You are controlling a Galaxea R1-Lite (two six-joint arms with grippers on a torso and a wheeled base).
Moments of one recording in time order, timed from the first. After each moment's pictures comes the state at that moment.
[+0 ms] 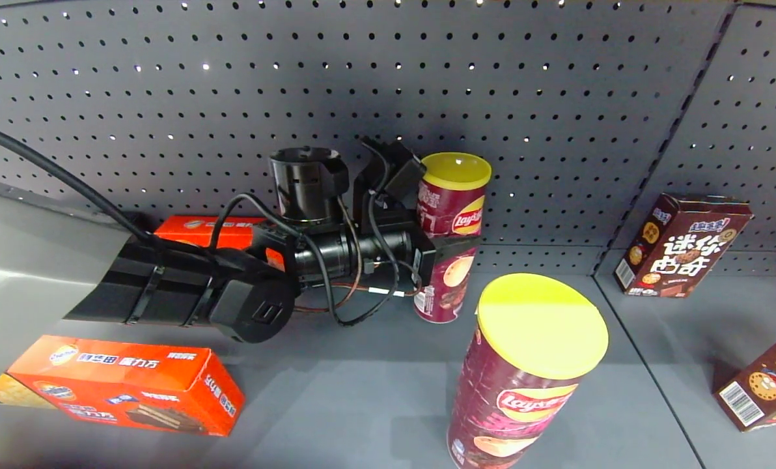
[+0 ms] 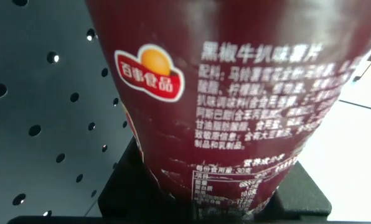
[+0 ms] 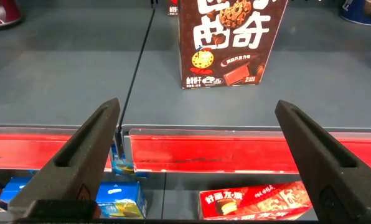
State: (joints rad) left arm -0.58 2.03 -1.27 -0.73 -0.59 0.15; right arm 0.00 0.01 -0.02 -0.02 0.00 0.01
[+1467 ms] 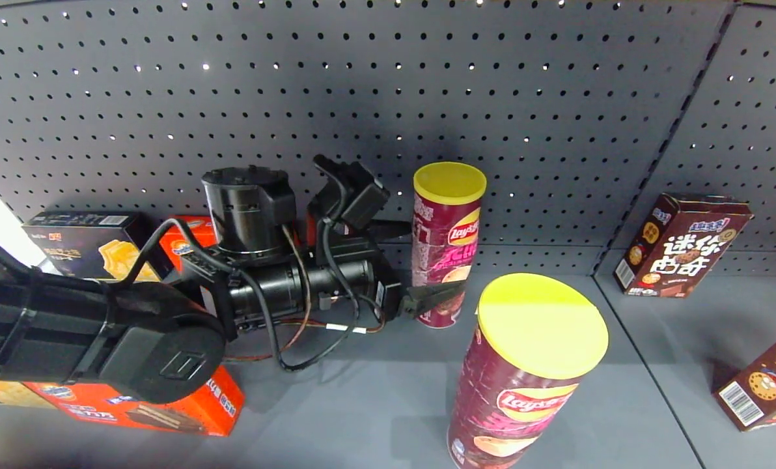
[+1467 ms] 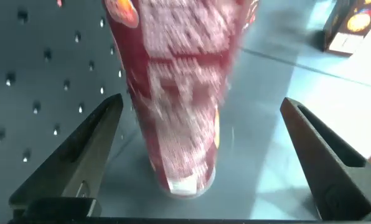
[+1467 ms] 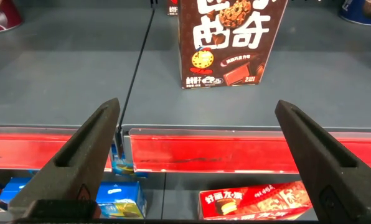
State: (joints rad) left arm -0.57 1.84 -0.97 -0.78 -0.51 0.18; right arm 0.00 0.01 -0.02 -0.02 0.00 0.01
